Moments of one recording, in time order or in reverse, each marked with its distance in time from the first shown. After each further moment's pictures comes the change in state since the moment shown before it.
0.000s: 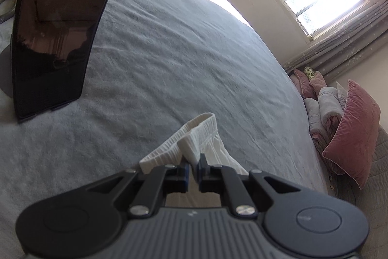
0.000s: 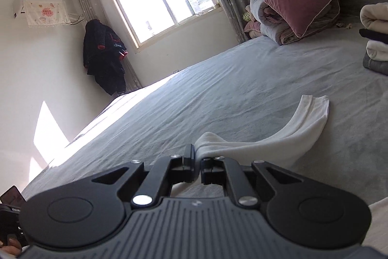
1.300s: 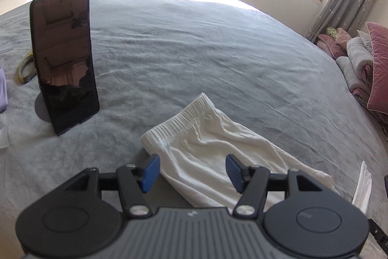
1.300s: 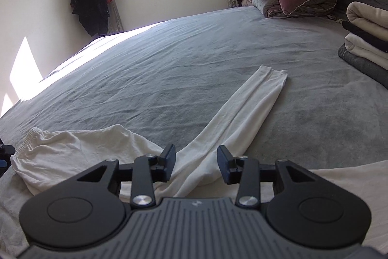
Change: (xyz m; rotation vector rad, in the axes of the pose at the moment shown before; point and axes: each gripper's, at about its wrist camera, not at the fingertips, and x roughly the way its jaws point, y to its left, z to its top) left arm -0.026 -0.067 -0.044 0.319 -0.035 0.261; right arm -0.003 -0.045 -0.009 -0.190 0.237 -0.122
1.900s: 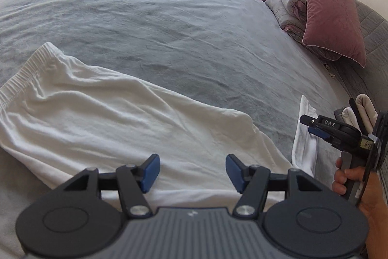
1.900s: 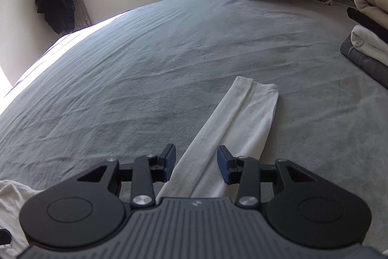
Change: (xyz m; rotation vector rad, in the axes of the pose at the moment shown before) left arm 0.046 -0.108 -0.040 0.207 0.216 -0.302; right arm 0.106 -0.050 0.062 0.088 0.107 -0.105
